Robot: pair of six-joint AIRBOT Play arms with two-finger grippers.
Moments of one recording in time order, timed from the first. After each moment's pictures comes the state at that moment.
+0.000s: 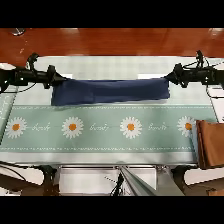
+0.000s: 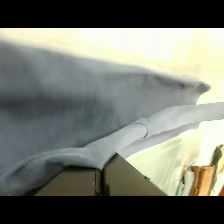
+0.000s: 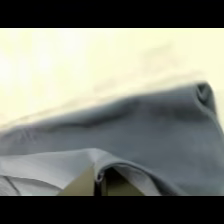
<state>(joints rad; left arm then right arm) 0.24 -1.75 1.38 0.58 -1.21 -1.27 -0.28 -1.67 1.33 -0.63 1.05 1.31</state>
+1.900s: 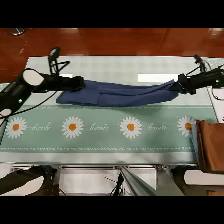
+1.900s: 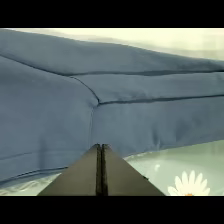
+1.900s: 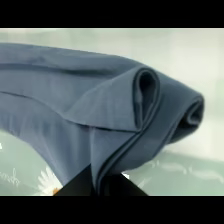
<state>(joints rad) -0.23 -1.28 1.03 0.92 -0.75 -1.40 -0.31 -1.49 1.26 -0.89 1.33 1.26</state>
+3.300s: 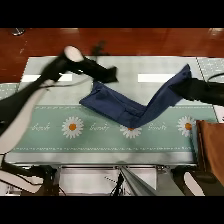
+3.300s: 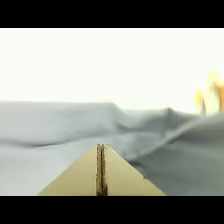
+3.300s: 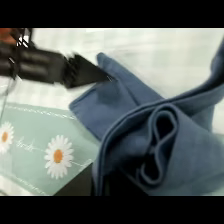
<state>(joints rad) -0.37 -1.70 1.60 0.80 -1.06 -1.49 -0.11 -0.75 0.97 -0.69 1.21 1.36</state>
